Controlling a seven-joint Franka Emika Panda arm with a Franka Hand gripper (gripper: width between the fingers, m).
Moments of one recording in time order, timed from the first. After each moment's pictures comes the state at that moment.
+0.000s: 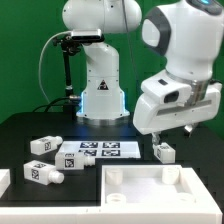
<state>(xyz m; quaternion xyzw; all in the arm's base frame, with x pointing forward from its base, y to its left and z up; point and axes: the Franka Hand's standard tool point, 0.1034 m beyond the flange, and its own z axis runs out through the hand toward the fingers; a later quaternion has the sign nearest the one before) 0.443 0.142 0.055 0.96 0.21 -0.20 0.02</state>
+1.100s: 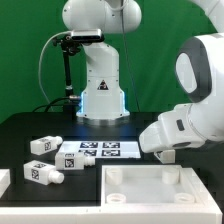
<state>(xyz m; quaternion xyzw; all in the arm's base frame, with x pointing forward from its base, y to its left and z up) 0.436 0.145 0.030 0.89 0.14 -0.43 0.06</state>
